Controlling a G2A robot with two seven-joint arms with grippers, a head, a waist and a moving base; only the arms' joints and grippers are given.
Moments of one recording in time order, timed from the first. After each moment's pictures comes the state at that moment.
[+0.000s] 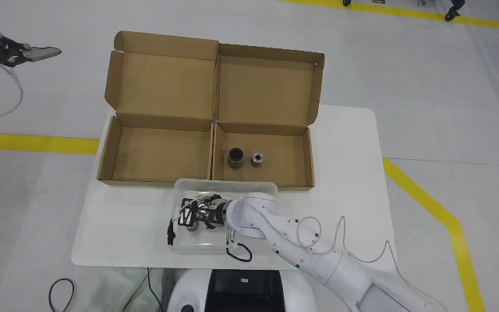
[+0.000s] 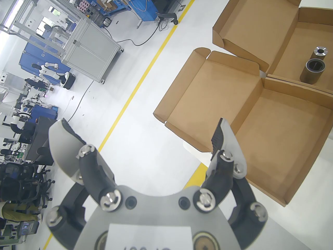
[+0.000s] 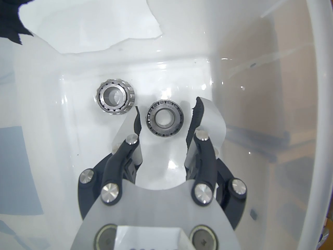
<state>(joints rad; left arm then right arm) 0.56 -0.16 -1.11 -1.50 0.89 -0.82 -0.11 -0.92 -1.54 0.48 -1.28 -1.38 -0.47 0.59</state>
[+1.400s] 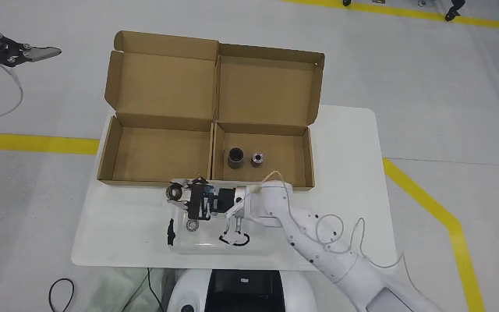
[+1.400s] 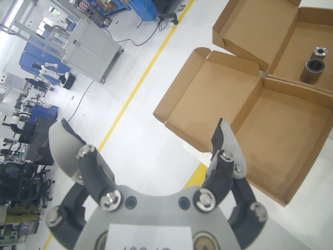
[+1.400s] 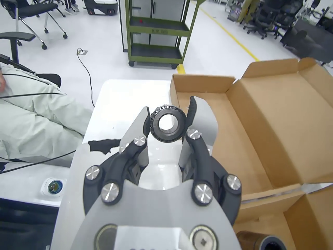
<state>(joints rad) 0.56 -0.16 -1.11 -1.50 0.89 -0.82 -0.11 -0.96 -1.49 0.65 -1.39 -1.46 -0.68 -0.18</state>
